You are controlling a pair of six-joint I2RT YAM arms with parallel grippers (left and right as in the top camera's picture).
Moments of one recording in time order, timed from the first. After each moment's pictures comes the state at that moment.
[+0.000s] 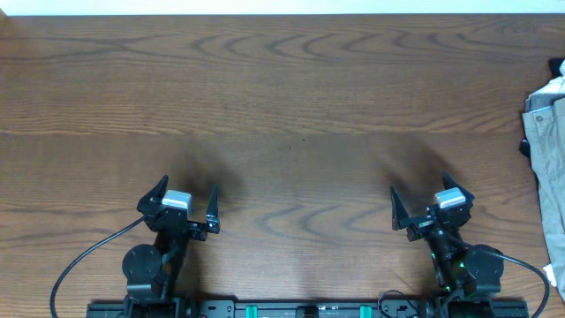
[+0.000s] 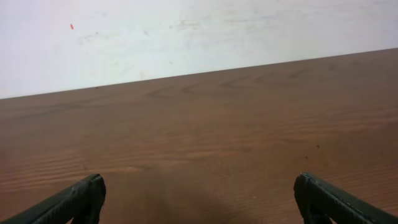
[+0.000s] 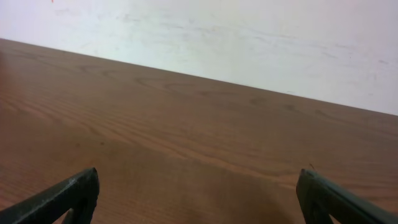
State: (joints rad) left arm 0.00 0.01 0.06 -0.18 0.21 0.07; right arm 0.02 0.02 0.04 -0.12 -0.25 -0.07
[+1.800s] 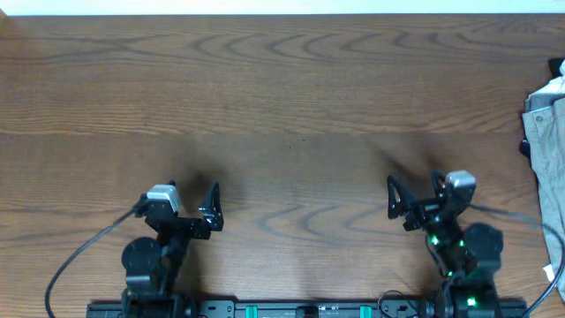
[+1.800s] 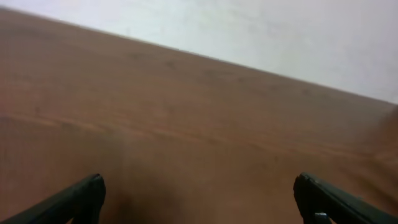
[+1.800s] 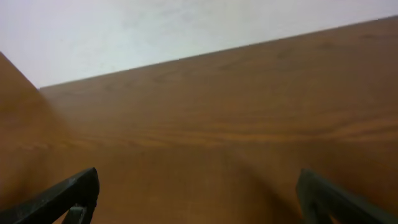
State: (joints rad) left arm 0.00 0.16 0.15 -0.23 0.23 -0.30; right arm 0.02 0.40 0.16 0.00 -0.30 0.30
